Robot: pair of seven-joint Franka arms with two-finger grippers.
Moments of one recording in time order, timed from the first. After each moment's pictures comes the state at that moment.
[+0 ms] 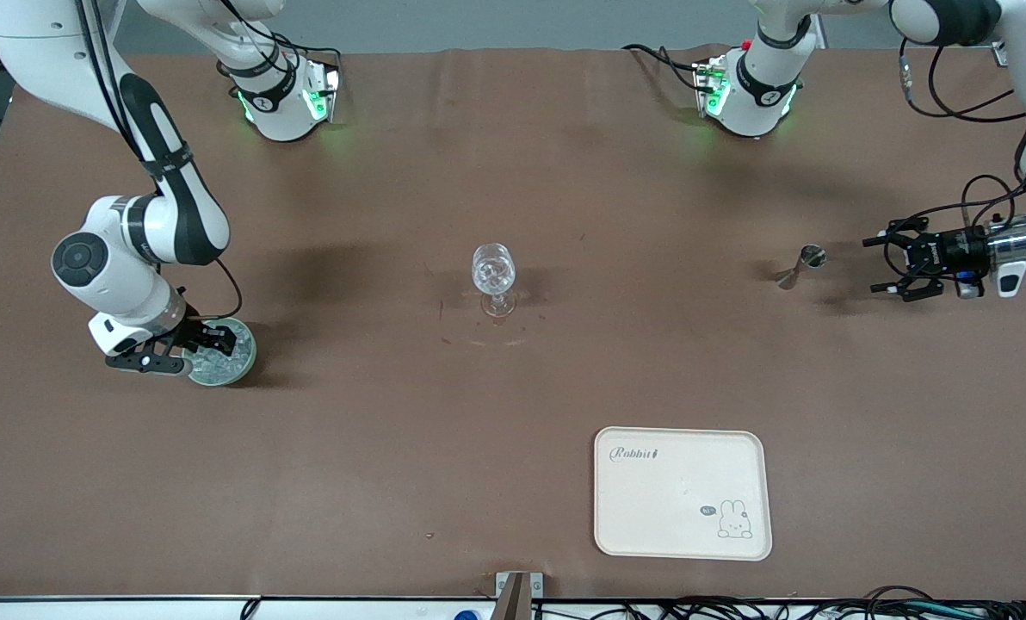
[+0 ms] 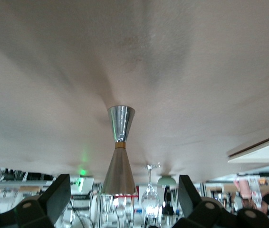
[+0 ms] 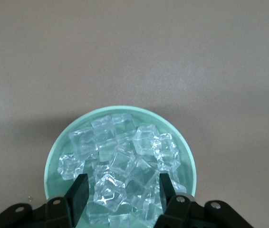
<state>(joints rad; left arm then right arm) -0.06 0.67 0.77 -1.99 -1.02 1.40 -0.24 0.00 0.35 -0.06 -2.18 -0.06 2.59 0.08</state>
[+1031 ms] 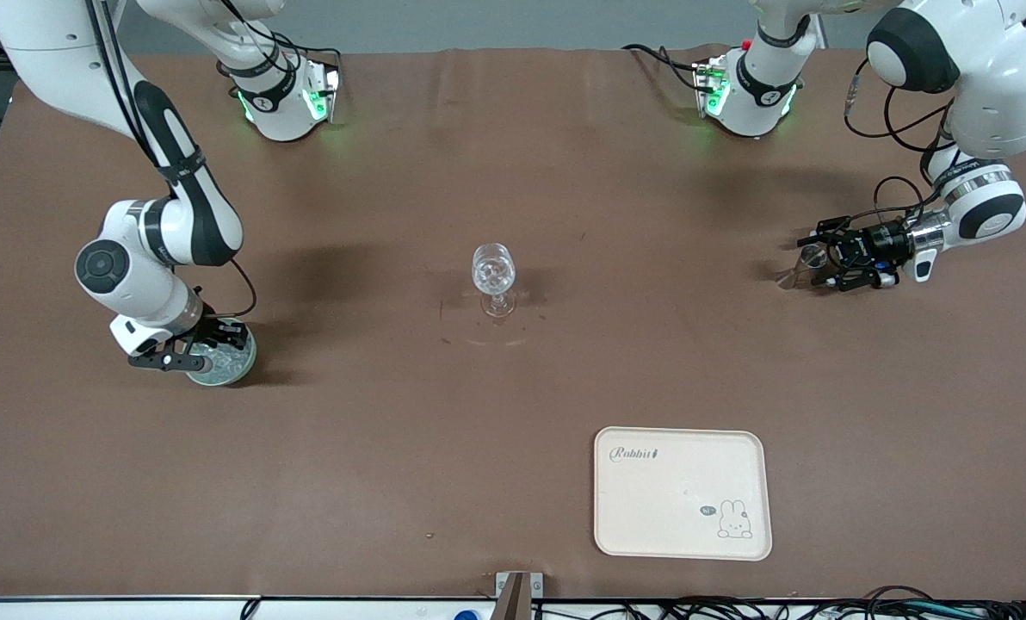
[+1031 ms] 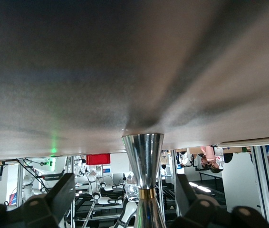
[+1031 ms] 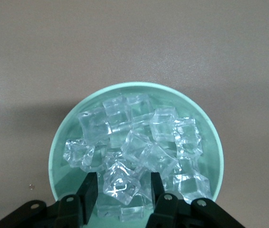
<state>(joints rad) -0.07 0.78 0.72 -2.21 -1.29 1.37 -0.03 0.02 0.37 -0.06 -2.19 -0.06 2.57 0.08</state>
